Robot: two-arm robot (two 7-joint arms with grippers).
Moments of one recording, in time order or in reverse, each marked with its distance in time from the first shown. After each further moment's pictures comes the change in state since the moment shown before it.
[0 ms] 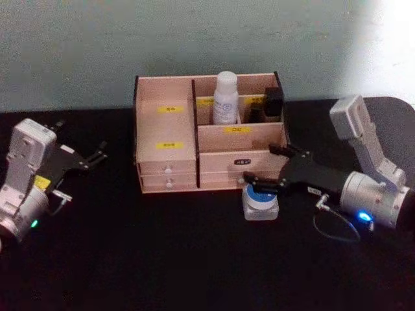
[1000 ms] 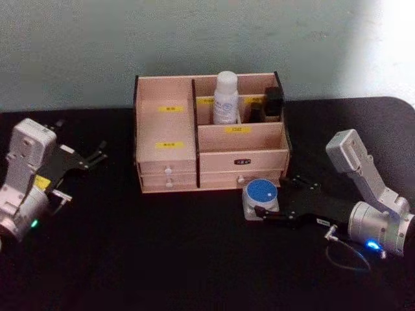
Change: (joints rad) left arm 0.000 0.000 0.000 0.000 0.000 0.000 0.000; right arm -0.064 0.045 -0.021 -0.002 -0.039 0.026 -0.023
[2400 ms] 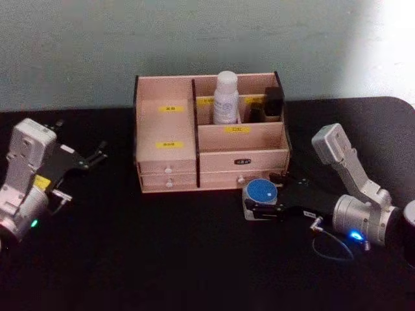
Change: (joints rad) left arm 0.000 0.000 0.000 0.000 0.000 0.000 0.000; right arm 0.078 -0.080 -0.023 0.121 -0.017 0.000 0.019
